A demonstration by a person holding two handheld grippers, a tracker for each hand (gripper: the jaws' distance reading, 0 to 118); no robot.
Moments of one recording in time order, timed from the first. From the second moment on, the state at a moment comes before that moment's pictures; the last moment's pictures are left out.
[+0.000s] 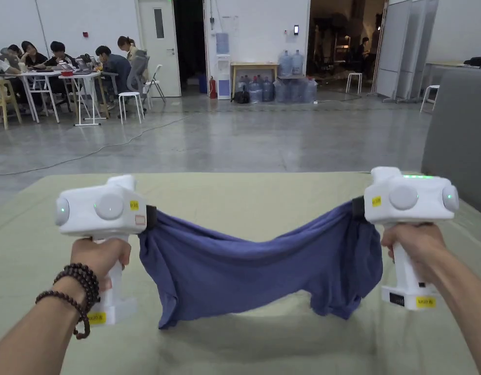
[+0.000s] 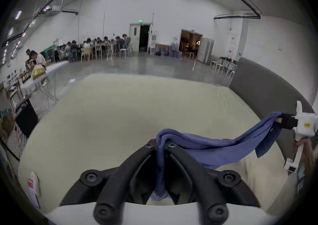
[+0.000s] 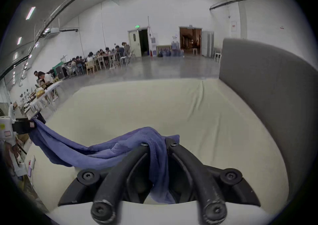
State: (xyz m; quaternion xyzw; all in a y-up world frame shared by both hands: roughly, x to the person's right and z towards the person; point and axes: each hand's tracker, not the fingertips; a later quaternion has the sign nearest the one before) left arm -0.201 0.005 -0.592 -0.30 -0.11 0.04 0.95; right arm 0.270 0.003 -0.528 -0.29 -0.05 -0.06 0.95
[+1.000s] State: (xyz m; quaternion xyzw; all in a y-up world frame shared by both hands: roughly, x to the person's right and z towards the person) left arm -0.259 -0.174 -0.300 -0.46 -0.12 0.00 0.88; right arm 0.222 -0.179 -0.219 -0.44 -0.07 -0.02 0.89
